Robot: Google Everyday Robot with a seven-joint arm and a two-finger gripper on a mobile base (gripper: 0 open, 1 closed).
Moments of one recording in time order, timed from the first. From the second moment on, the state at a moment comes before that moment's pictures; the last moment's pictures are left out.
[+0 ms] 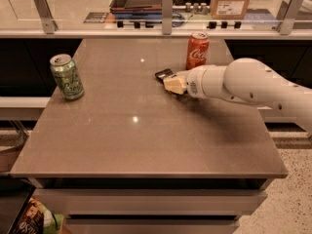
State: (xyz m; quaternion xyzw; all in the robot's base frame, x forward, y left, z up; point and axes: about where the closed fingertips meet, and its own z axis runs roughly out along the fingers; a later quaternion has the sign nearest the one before) arm 0.665 -0.069 0.822 -0.28 0.81 0.18 0.49
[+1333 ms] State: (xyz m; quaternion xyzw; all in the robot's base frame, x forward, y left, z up) arm 0.636 -0.035 0.889 -0.36 0.77 0.25 0.47
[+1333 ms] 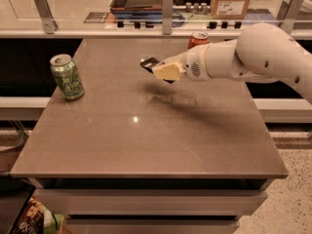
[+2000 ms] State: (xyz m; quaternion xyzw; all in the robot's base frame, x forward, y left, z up) arm 0.595 0.020 0.885 -0.41 0.74 0.31 0.44
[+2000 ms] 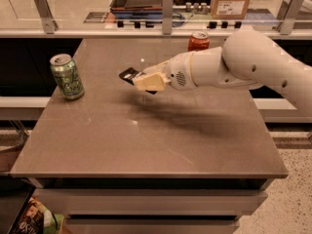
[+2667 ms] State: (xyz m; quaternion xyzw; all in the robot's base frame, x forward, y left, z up) arm 0.559 0.080 0.875 -0.43 0.73 0.34 0.42
